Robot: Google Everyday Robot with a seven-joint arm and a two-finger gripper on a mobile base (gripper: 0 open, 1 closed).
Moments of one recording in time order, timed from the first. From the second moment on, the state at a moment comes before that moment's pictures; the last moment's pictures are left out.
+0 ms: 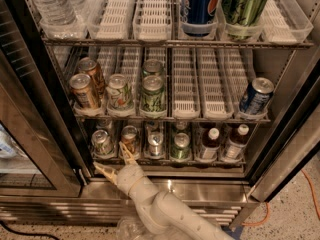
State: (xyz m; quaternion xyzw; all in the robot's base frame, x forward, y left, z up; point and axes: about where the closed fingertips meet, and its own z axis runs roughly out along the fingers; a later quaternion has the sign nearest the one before) arm 0.564 0.156 0.591 -0.28 0.62 0.23 0.70
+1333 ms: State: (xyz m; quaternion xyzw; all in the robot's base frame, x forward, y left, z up) arm 0.594 0.175 0.596 -0.28 0.61 0.24 0.70
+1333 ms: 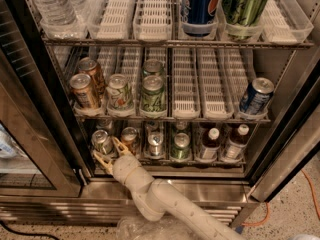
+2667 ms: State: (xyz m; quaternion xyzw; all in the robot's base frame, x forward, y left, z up) arm 0.607 0.191 0.593 -0.30 0.61 0.26 0.69
